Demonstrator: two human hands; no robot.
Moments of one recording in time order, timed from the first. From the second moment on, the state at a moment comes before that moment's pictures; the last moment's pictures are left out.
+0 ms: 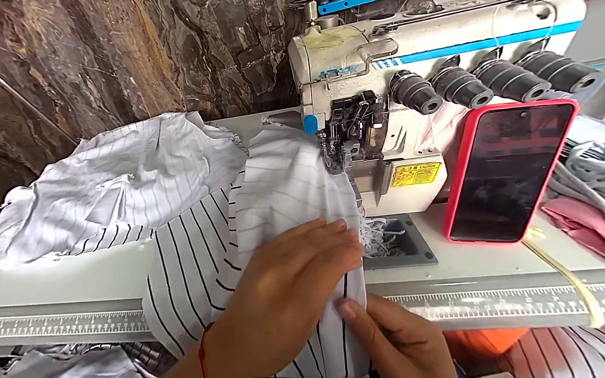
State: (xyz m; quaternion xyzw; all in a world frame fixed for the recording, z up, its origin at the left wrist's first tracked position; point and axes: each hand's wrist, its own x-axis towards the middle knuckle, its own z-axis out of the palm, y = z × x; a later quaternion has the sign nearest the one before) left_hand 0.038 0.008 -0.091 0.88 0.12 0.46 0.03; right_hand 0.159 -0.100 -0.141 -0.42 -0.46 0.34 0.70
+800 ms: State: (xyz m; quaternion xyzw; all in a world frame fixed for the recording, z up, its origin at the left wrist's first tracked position) left_hand 0.032 0.033 -0.079 0.85 0.25 0.46 -0.08; right_hand 0.192 -0.067 -0.138 -0.37 -0.36 0.42 0.75
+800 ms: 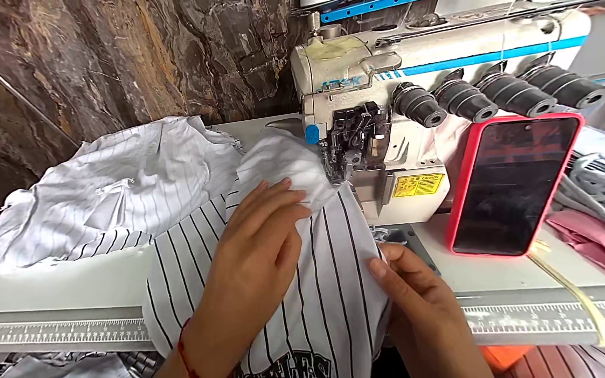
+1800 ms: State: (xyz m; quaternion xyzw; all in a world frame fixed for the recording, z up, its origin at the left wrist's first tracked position) left_hand 0.028 0.042 -0.069 0.89 0.10 0.43 0.10; right_hand 0.188 -0.081 -0.133 -0.40 -0.44 0.48 0.65
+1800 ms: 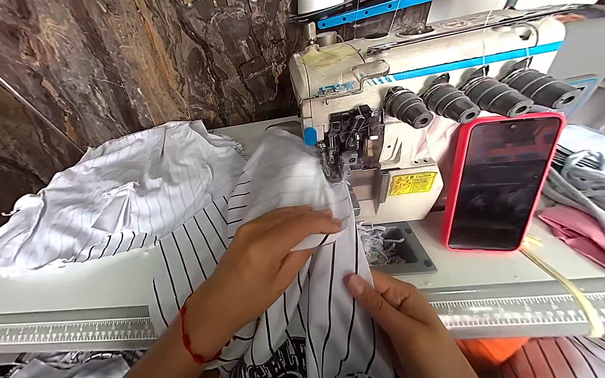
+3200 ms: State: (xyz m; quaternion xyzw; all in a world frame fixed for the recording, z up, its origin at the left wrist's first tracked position) left_hand 0.027 0.029 -0.034 0.88 0.24 0.39 0.11; right_hand 0.104 -0.026 -0.135 -0.30 -0.40 0.54 0.68
